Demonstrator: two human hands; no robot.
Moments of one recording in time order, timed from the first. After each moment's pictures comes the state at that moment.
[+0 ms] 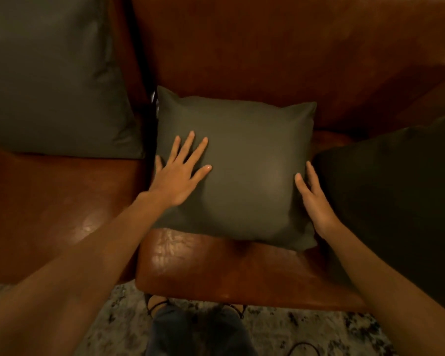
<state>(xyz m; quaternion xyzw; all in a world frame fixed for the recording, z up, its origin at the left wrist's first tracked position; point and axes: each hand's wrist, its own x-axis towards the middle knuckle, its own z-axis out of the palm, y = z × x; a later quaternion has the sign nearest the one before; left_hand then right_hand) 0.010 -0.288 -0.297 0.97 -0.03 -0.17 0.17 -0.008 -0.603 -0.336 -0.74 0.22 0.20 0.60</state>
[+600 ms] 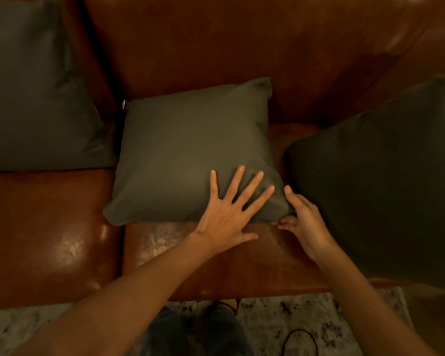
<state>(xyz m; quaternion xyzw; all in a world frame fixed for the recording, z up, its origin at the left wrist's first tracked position) -0.062 -0.422 -0.302 0.95 -0.32 0.04 0.00 -0.074 -0.609 -0.279 -0.61 0.33 0.18 0.70</state>
